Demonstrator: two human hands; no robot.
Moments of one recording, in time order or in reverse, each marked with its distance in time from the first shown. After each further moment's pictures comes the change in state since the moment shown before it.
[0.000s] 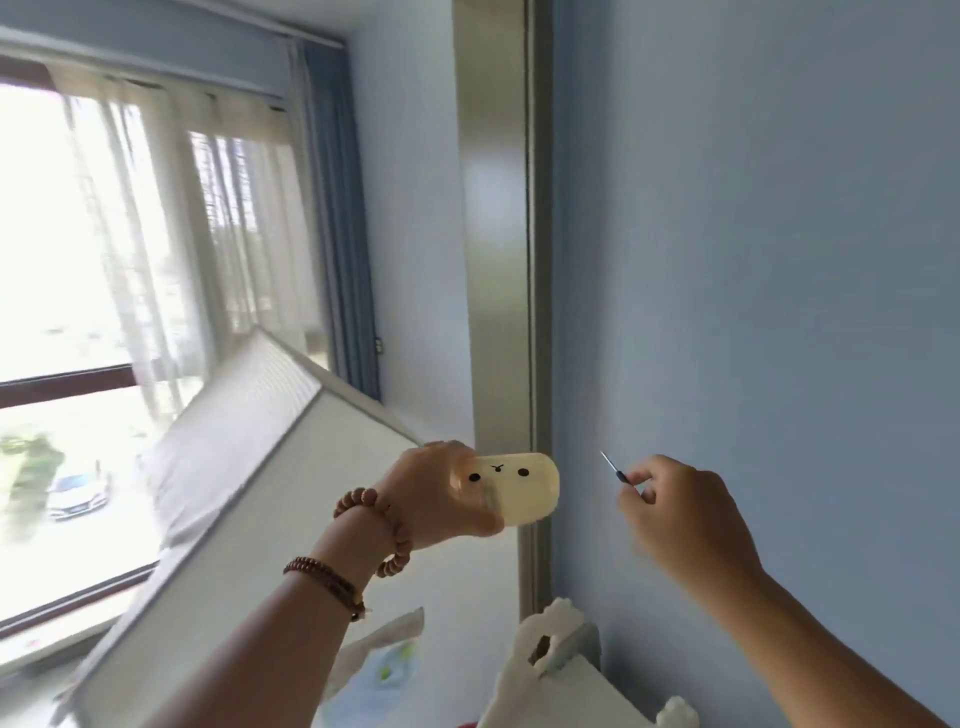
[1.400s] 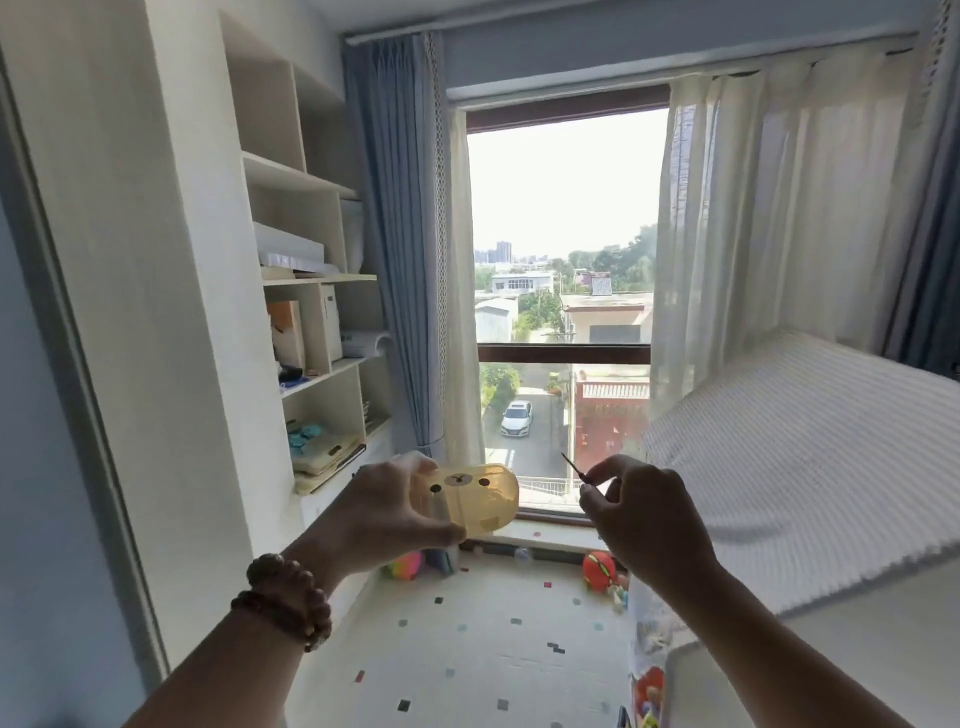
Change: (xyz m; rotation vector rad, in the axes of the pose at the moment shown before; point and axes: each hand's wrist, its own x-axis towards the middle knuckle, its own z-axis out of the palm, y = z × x) left_hand -0.447 -0.461 -0.348 0.190 0.429 -0.777; right_hand -0.223 -0.627 0.359 0.543 -0.548 -0.671
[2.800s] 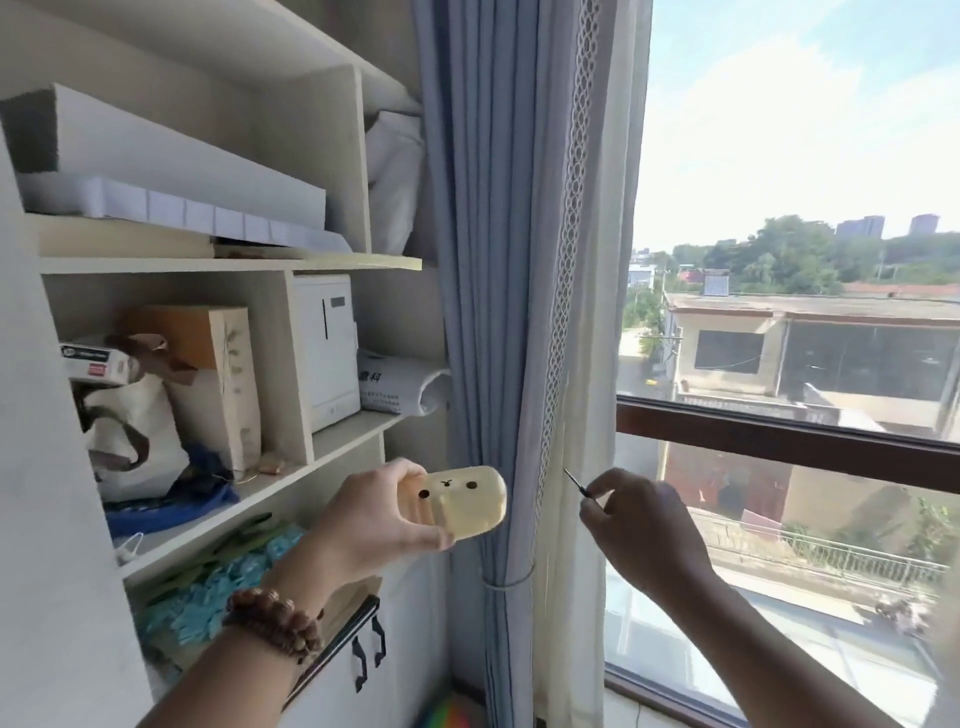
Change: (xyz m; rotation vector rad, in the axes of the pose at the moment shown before) left_hand 0.768 -0.506 0.030 0.038 0.173 -0.284; right_hand 0.769 0.057 0.622 0.044 -0.219 -0.043
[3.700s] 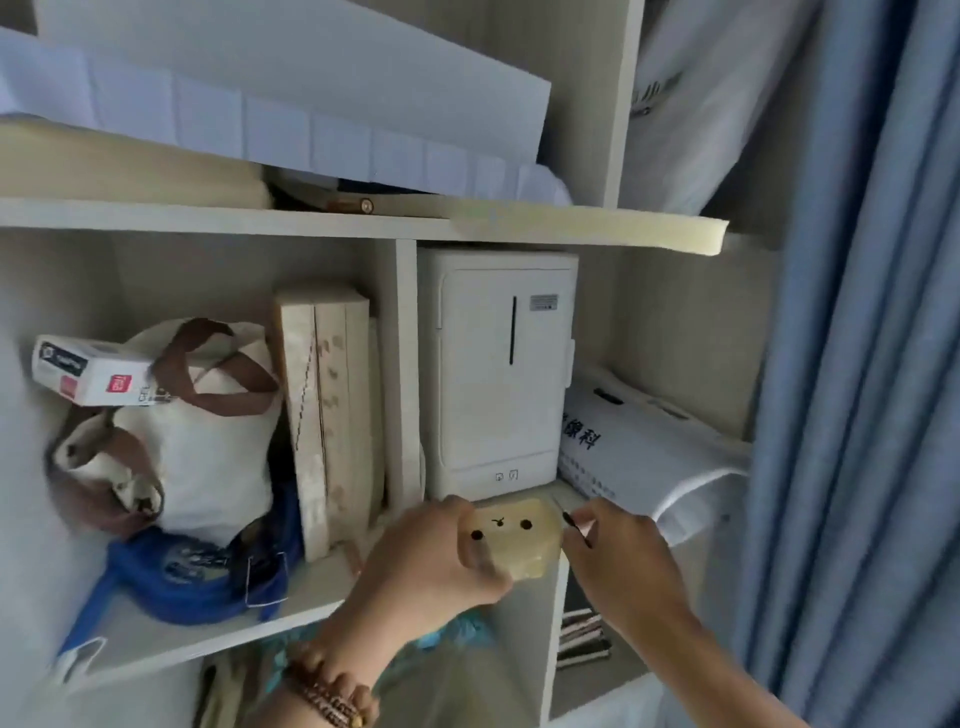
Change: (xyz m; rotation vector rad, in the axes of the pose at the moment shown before) left_hand 0.269 -0.192 0.024 0.208 0.308 -0.620; right_hand 0.342 -0.134 0.351 0.186 -0.513 -0.511
